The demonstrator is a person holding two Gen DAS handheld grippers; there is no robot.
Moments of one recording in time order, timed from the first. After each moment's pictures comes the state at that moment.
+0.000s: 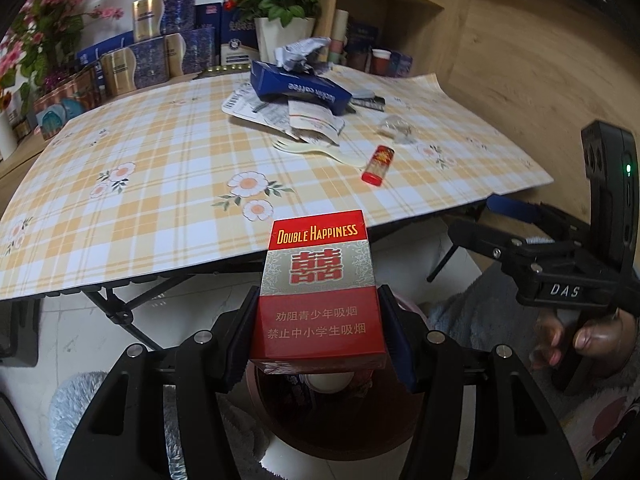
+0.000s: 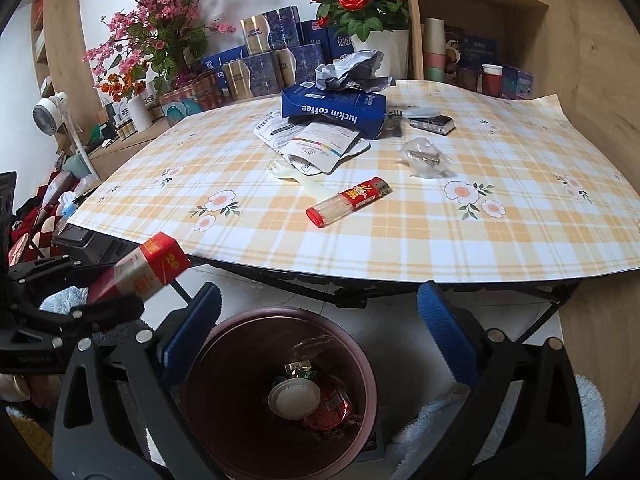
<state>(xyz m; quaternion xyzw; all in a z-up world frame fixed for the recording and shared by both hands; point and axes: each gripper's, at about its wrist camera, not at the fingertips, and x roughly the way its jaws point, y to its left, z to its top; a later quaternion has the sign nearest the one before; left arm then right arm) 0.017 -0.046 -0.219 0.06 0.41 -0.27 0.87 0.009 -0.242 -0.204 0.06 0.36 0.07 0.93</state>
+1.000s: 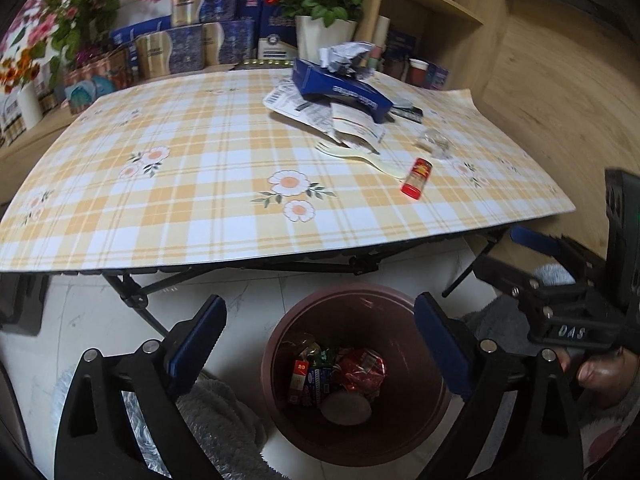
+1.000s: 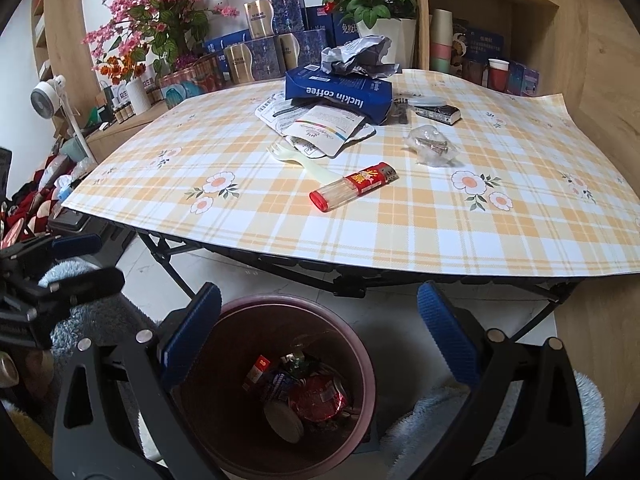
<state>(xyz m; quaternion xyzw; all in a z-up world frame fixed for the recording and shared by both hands) 0.031 -0.025 -0.219 0.01 0.42 -0.21 0.89 0.011 -0.231 -0.212 0.04 0.38 0.07 0.92</state>
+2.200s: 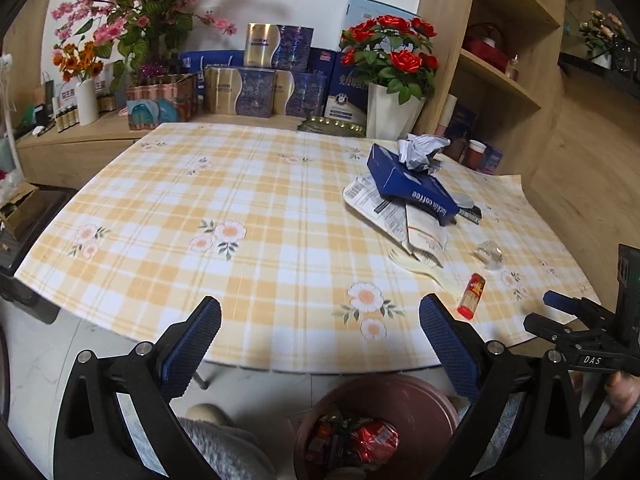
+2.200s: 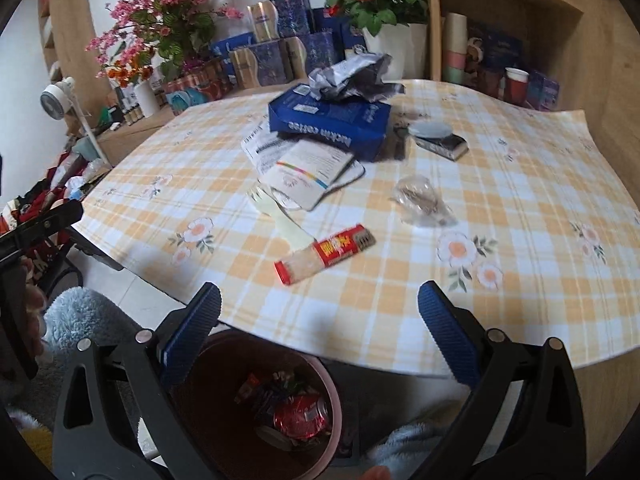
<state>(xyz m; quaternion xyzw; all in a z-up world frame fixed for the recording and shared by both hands) 0.083 0.017 -0.165 -0.05 0.34 -0.12 0.93 0.076 -0.275 -0.180 0.04 0.39 0.12 0.91</state>
